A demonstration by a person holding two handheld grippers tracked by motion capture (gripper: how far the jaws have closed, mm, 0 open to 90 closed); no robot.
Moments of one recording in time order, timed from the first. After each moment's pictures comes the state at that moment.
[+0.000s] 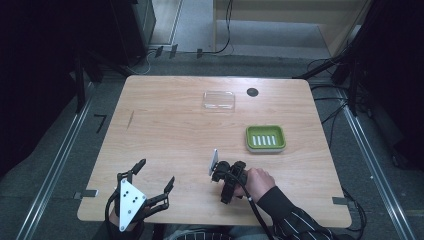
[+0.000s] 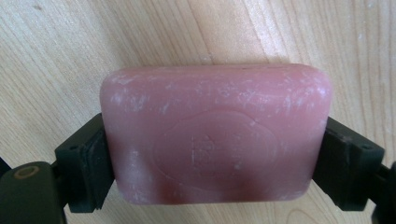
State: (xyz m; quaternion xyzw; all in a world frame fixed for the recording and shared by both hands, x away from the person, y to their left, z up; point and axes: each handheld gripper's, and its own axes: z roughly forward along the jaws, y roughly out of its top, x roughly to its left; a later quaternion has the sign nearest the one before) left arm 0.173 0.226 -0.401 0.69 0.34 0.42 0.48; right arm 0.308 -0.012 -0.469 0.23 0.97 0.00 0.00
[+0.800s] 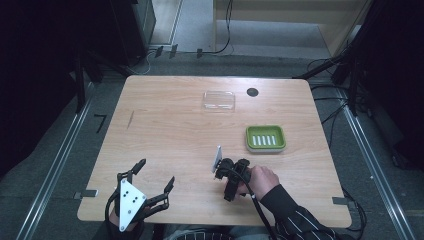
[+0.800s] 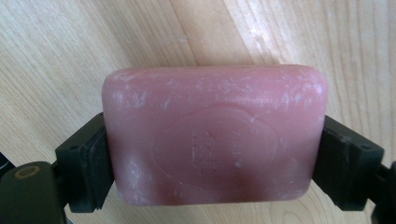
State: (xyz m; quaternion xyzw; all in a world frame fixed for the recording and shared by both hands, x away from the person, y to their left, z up) left arm 0.173 0.225 -0.401 0.69 0.33 0.42 0.48; right arm 0.314 -0.021 -0.462 0.23 0.97 -0.01 0.01
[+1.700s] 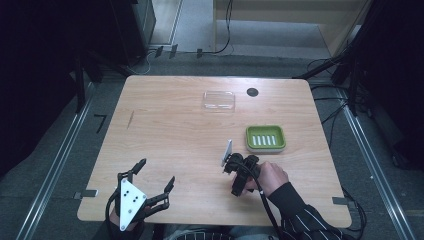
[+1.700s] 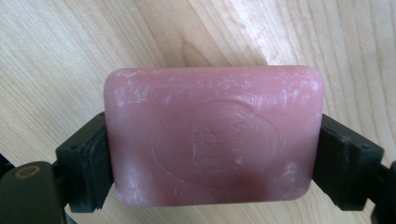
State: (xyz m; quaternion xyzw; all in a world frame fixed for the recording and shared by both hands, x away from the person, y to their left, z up) left arm 0.174 0.225 -0.401 0.69 0.34 0.42 0.48; right arm 0.324 -0.046 -0.453 0.27 0.96 0.00 0.00
